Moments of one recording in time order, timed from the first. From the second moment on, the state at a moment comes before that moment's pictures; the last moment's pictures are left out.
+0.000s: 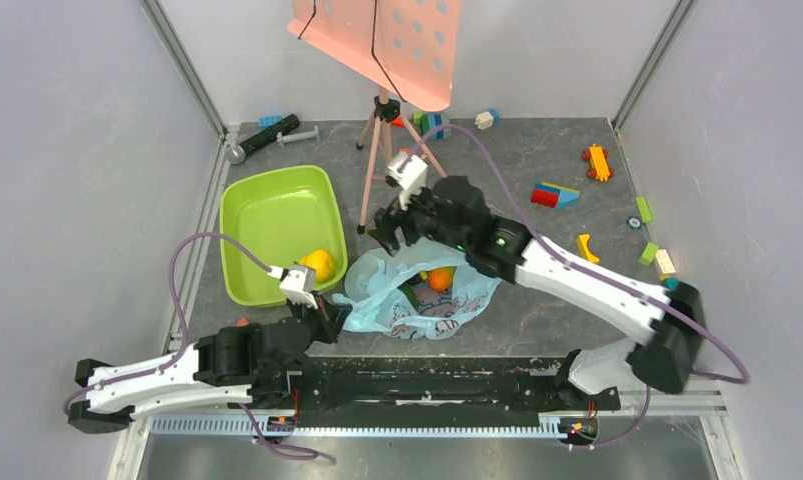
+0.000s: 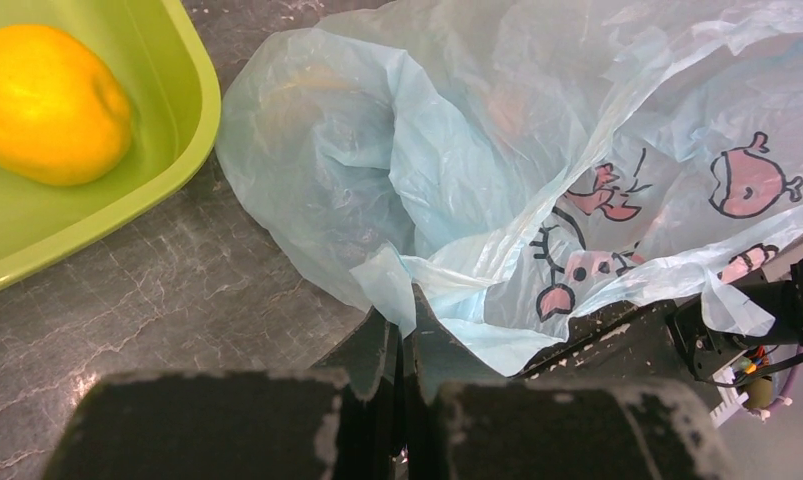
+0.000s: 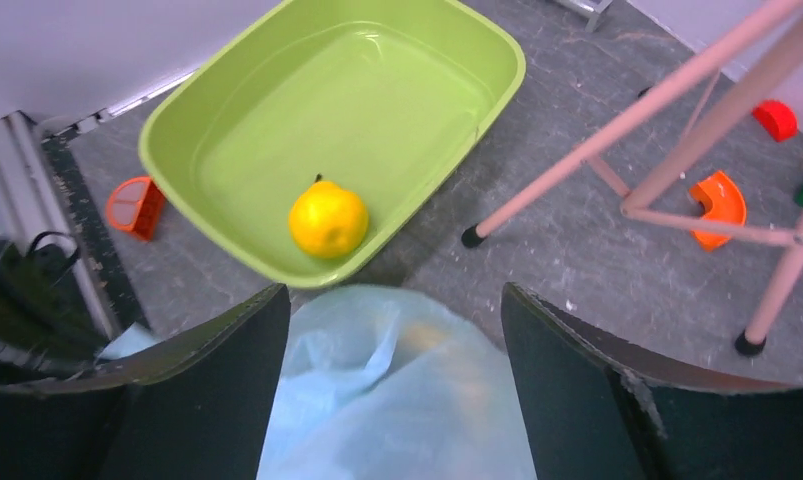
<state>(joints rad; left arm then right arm) -1.35 0.32 0.44 -0.62 -0.75 -0.85 0.93 1.48 1.30 -0.11 -0.03 -0.01</state>
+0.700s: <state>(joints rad) -1.35 0.41 0.68 -0.72 -0.75 -0.77 1.00 0.82 1.03 -0.45 0.34 0.08</state>
